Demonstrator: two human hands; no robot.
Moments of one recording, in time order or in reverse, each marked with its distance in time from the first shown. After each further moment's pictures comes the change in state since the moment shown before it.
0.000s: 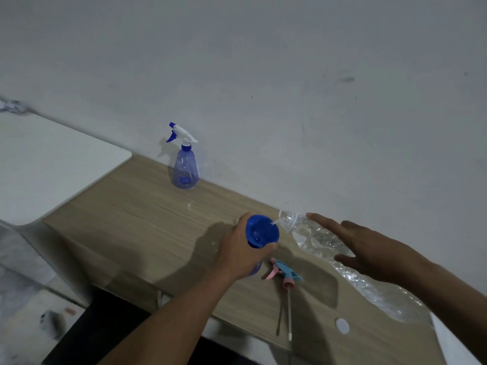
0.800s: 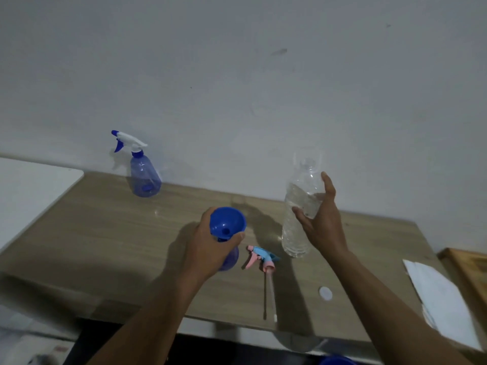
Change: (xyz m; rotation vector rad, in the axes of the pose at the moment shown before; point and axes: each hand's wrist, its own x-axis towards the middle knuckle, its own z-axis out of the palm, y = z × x) left_hand 0.002 -0.004 0.003 0.043 0.036 -0.056; right_hand 0.038 0.016 0.095 0.702 0.846 0.454
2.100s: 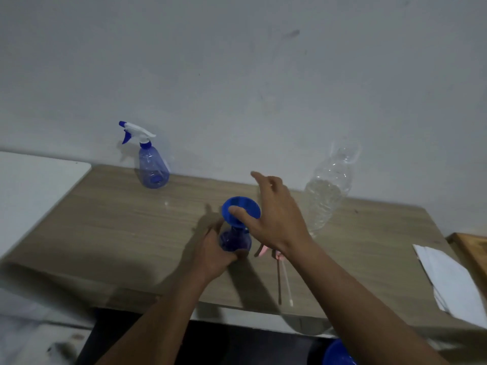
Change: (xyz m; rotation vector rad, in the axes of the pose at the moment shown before) left_hand -0.005 -0.039 -0.013 0.246 -0.220 -0.129; right_hand -0.039 -0.125 0.048 -0.216 -0.290 -0.134
